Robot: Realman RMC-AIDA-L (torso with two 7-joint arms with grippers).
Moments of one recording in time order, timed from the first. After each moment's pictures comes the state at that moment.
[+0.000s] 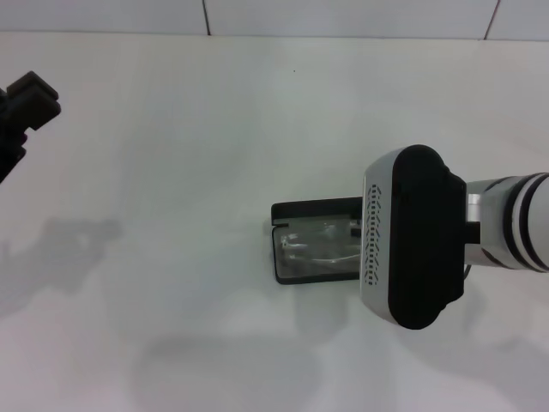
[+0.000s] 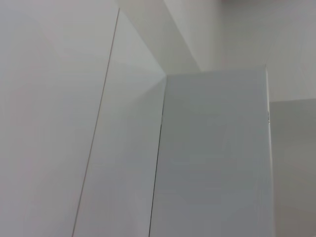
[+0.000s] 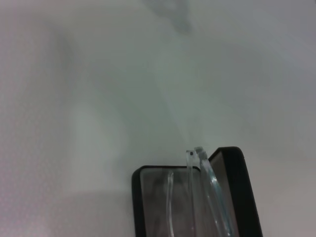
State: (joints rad) left arm -0.21 -1.99 0.91 0.66 1.13 2.02 -1.25; right arm 0.29 2.02 -2.11 -1.86 -2.84 -1.15 2.34
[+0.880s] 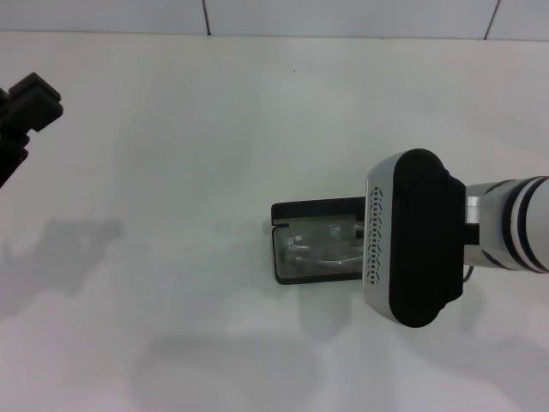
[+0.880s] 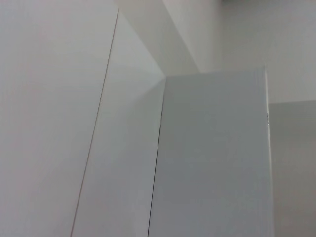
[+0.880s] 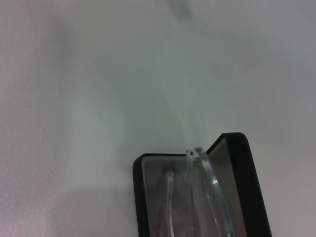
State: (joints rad) left arm -0.21 -2.00 0.90 0.66 1.13 2.02 -1.25; right arm 0.29 2.02 -2.11 -1.83 -2.85 -1.13 2.34
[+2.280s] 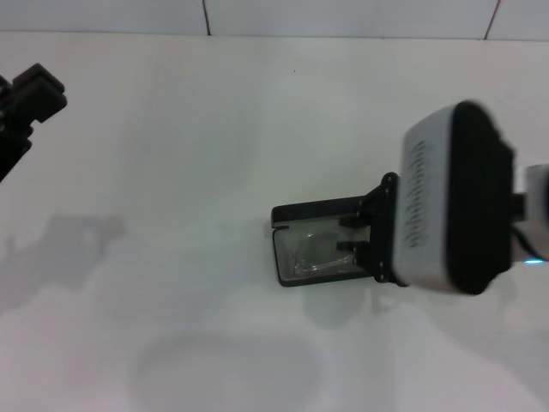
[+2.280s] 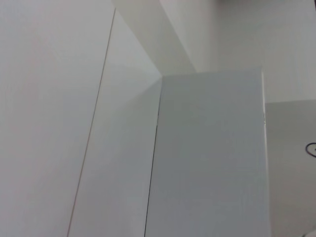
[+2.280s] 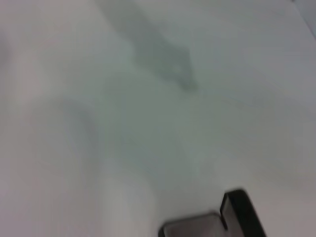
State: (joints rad) left arm -0.23 -1.99 0.91 0.66 1.13 2.02 -1.26; right arm 0.25 2.02 -1.94 -1.89 -2.54 -1.20 2.23
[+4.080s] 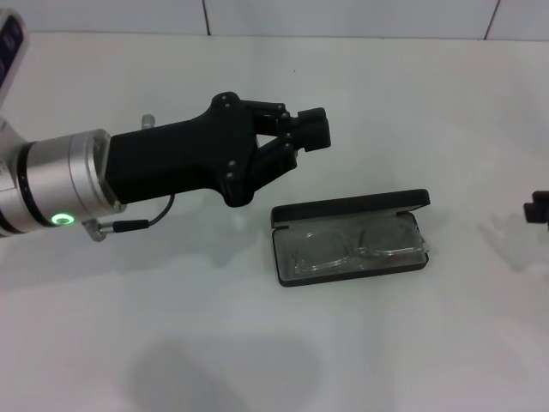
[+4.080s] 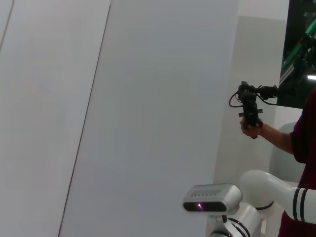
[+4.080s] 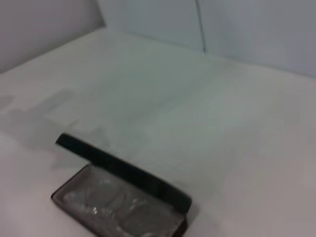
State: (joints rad) left arm -0.55 -2.09 1.02 0.55 1.43 1.77 -1.26; right arm 0.25 2.02 -0.91 -1.24 -2.03 -1.54 1.83
